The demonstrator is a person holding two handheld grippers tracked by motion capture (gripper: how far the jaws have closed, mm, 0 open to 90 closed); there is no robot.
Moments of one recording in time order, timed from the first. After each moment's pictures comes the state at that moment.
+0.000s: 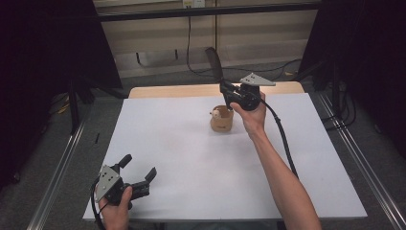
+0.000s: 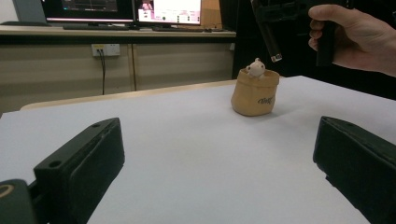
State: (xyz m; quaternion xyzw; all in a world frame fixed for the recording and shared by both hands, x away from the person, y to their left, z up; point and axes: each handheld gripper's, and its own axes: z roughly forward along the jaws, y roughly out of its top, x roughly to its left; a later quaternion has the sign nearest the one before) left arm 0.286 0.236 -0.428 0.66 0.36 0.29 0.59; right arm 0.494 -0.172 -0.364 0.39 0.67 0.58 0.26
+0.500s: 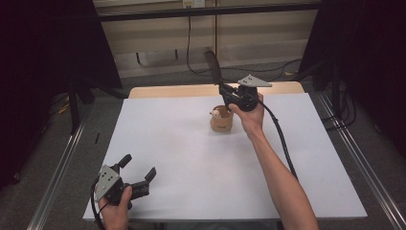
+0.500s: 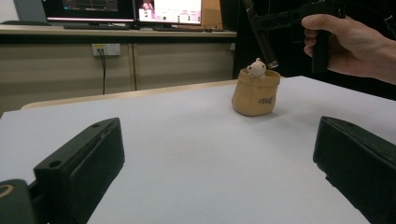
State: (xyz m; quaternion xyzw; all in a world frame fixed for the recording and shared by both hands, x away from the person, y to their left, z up) left arm 0.287 0.237 -0.428 0.66 0.36 0.29 0.59; right arm 0.501 -0.170 -0.375 0.39 0.67 0.57 0.26
